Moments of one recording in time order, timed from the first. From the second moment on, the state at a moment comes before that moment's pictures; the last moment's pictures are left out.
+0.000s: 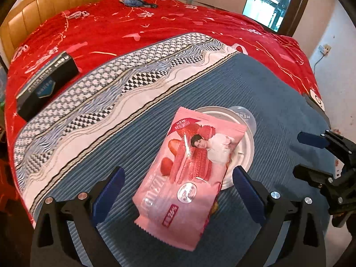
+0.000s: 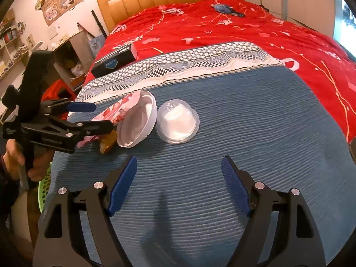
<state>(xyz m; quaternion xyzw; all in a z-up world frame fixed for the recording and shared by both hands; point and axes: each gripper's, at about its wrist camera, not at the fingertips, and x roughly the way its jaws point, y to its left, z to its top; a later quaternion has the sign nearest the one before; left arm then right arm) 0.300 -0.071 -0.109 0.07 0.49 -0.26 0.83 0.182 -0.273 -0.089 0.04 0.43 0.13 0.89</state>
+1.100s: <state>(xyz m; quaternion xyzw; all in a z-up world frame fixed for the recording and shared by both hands) 0.223 0.068 -0.065 -0.06 0.43 -0.15 0.89 0.235 -0.189 -0.083 -0.04 0.42 0.17 0.89</state>
